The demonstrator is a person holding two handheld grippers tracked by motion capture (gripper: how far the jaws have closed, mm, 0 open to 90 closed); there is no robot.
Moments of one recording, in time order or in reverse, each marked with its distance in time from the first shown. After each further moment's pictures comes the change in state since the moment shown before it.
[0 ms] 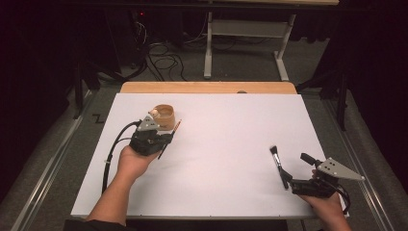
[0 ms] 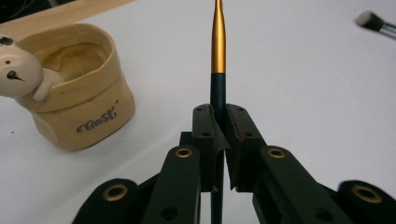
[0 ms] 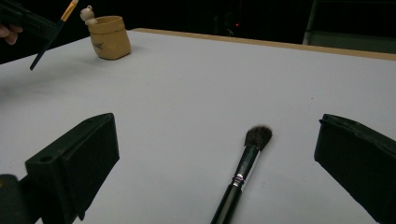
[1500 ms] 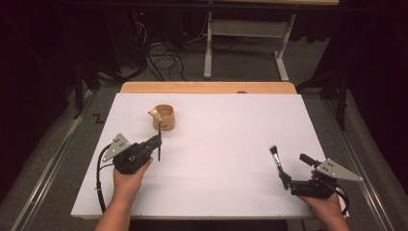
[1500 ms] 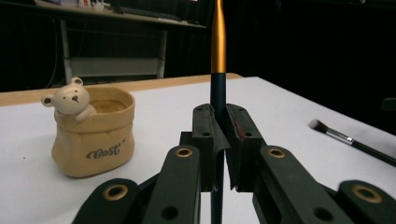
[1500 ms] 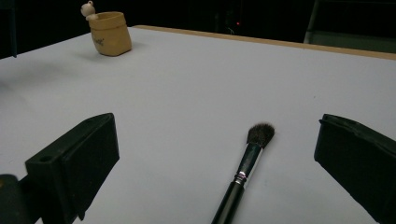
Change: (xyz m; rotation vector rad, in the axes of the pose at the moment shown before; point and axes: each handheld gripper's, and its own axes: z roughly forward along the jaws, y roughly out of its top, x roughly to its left) left arm 0.005 -0.018 -0.060 -0.446 -0.178 -0.174; right arm 0.002 -0.002 0.002 0.005 0.002 -0.013
